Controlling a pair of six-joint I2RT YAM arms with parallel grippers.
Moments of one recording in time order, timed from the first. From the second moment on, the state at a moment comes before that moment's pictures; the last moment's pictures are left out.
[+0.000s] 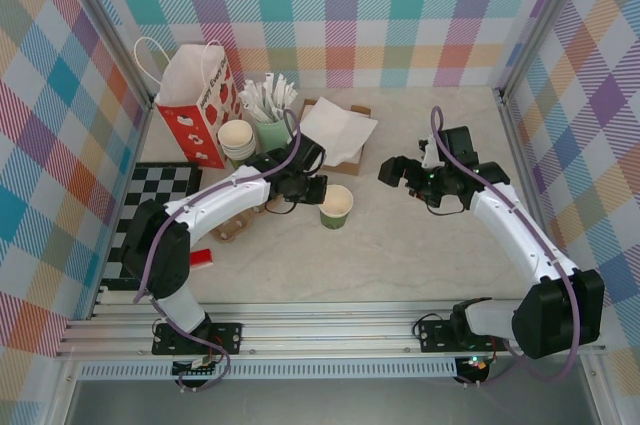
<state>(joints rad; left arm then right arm) -0.69 1.69 1.31 -0.65 0.07 -0.47 0.26 1.26 1.05 -0.73 -0.42 0.59</state>
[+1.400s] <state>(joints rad) -0.57 1.99 1.49 -0.68 -0.37 -0.72 0.27 1.22 1.09 -0.74 -0.28 0.58</state>
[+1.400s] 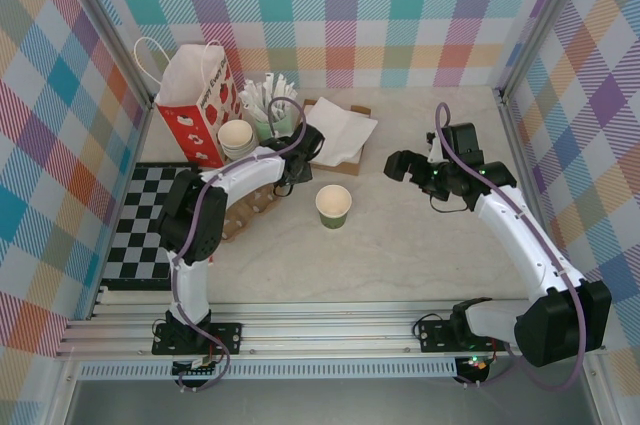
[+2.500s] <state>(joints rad) -0.53 2.08 1.58 -0.66 -0.37 -0.58 0.28 1.21 1.09 -0.74 -0.27 0.58</state>
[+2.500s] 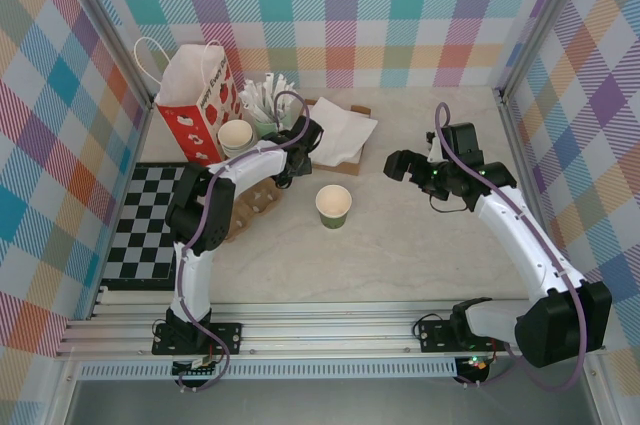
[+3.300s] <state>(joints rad) -0.52 2.07 1.59 -0.68 -0.37 -0.57 0.28 1.20 1.09 -0.74 -0.27 0.58</state>
